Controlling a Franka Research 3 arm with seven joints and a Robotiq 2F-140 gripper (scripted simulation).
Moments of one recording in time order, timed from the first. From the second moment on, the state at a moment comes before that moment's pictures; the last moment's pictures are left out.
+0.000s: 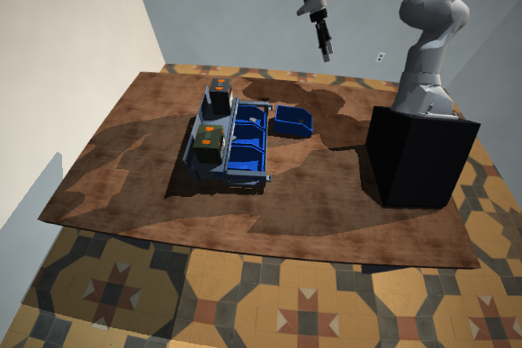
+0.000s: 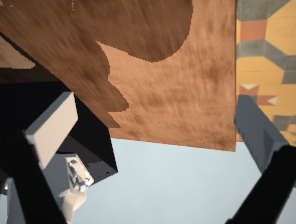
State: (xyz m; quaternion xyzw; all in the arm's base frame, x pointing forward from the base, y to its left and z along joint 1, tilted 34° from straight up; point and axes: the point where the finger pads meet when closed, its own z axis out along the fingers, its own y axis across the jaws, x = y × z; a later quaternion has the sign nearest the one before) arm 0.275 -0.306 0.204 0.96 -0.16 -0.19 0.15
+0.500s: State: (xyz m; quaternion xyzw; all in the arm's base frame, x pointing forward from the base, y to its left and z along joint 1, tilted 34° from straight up) arm 0.286 -0.299 0.199 0.96 -0.15 -0.18 0.16
